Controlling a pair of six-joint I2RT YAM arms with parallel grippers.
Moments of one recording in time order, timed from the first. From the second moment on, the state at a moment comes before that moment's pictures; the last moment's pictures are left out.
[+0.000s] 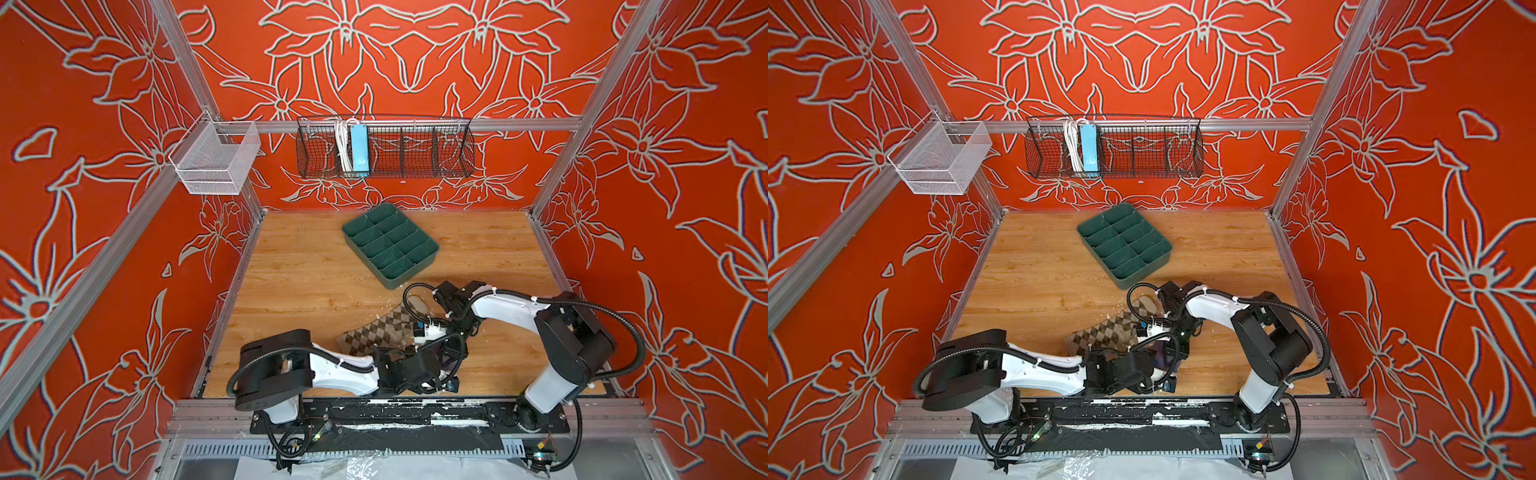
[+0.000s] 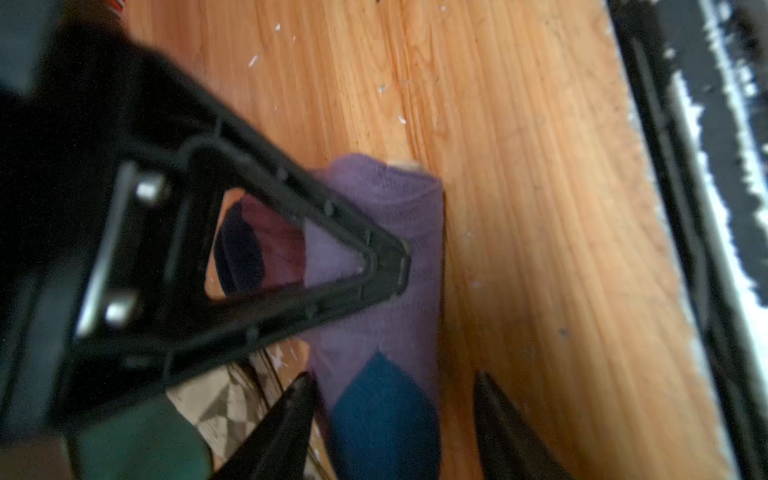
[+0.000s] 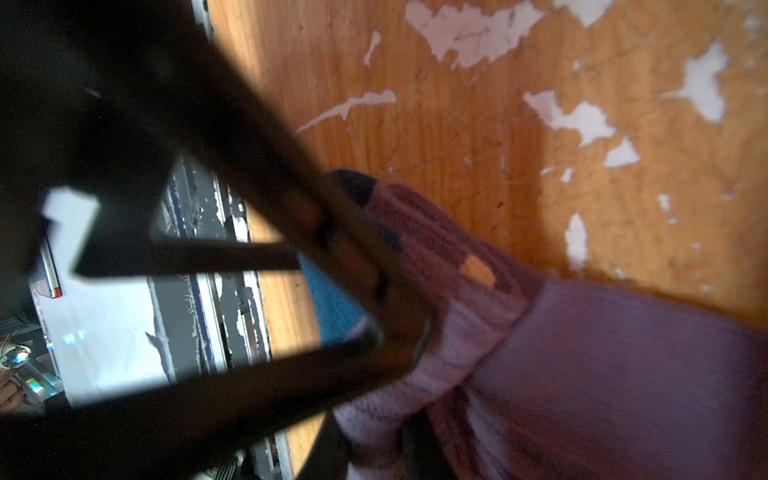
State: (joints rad) left arm -1.30 1.66 0.74 0.07 -0.34 0.67; right arm 0.63 1.67 0.92 -0.96 -0.50 -0.76
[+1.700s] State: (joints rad) left arm -0.97 2.38 1.94 -1.30 0.65 0.34; right arm 0.21 0.40 0.72 -1.08 -0.40 -0.84
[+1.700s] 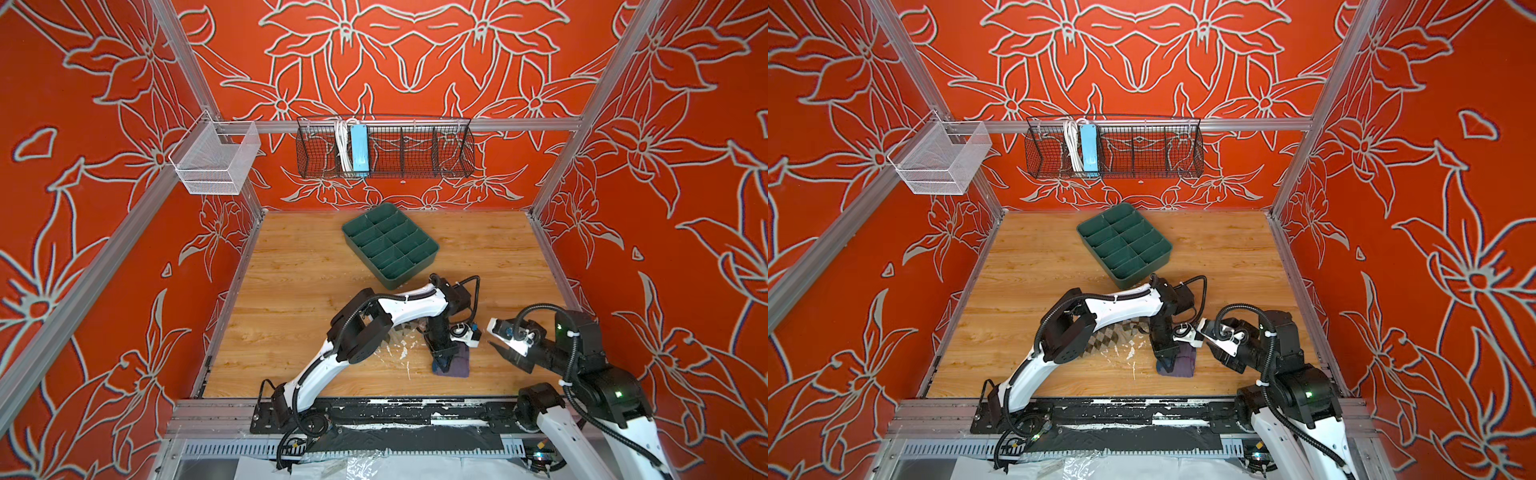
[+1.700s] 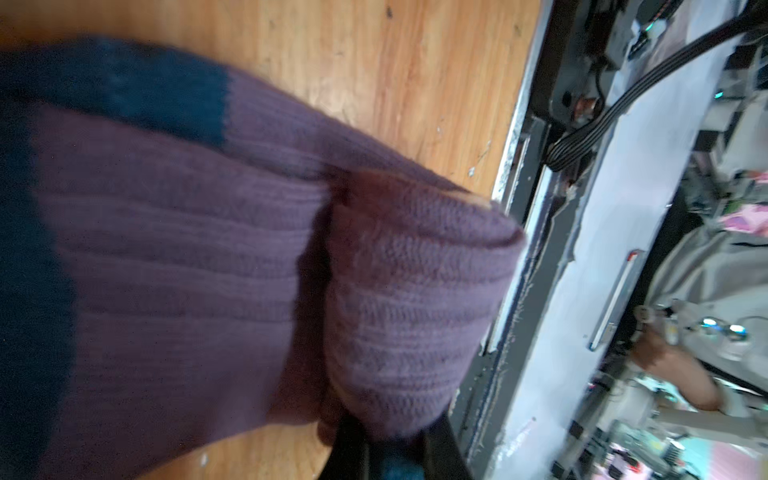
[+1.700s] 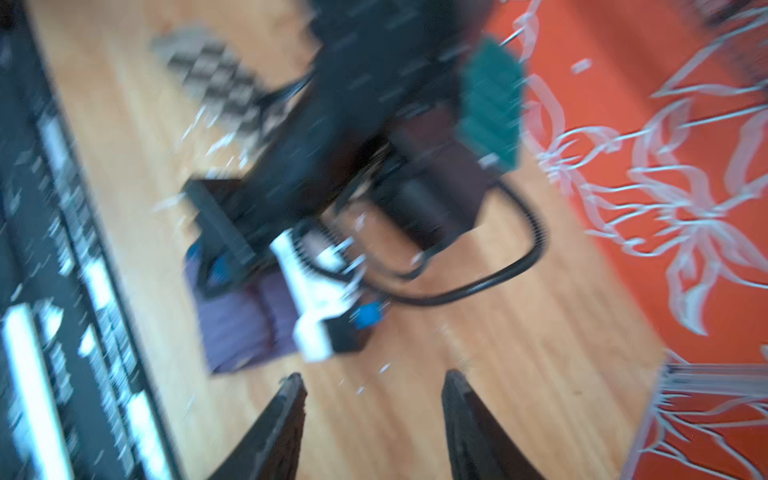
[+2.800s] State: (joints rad) left arm -0.91 2.58 2.18 -1.53 0.81 0.28; right arm 0.93 1.12 0.52 -0.70 0.09 -0.77
